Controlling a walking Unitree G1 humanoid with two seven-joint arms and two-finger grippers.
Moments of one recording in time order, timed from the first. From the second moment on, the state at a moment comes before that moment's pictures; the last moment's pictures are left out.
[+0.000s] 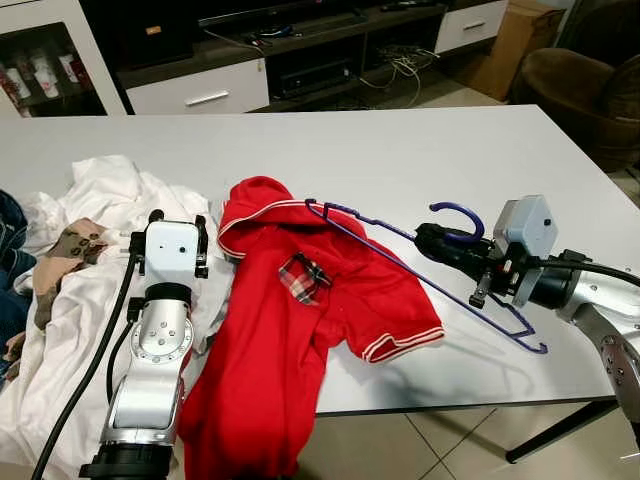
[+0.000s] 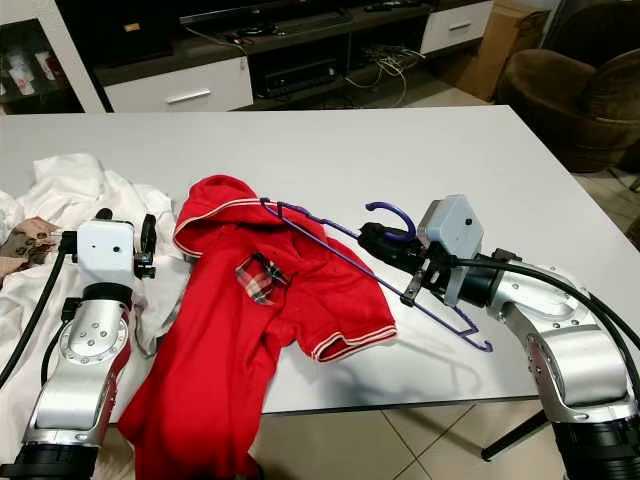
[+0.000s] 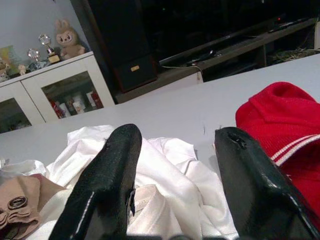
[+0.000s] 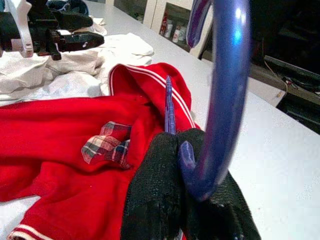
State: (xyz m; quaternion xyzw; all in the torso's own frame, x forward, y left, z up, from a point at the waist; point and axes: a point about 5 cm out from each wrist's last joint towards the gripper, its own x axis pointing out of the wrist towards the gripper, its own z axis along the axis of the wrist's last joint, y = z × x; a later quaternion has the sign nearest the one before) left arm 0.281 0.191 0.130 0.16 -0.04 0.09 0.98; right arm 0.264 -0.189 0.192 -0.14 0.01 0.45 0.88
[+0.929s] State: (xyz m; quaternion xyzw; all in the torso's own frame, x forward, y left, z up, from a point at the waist) left arm 0.275 0.146 0.138 0.12 -0.08 -0.19 0.97; right arm 0.290 -0.175 0.172 -0.10 -0.04 0.29 0.95
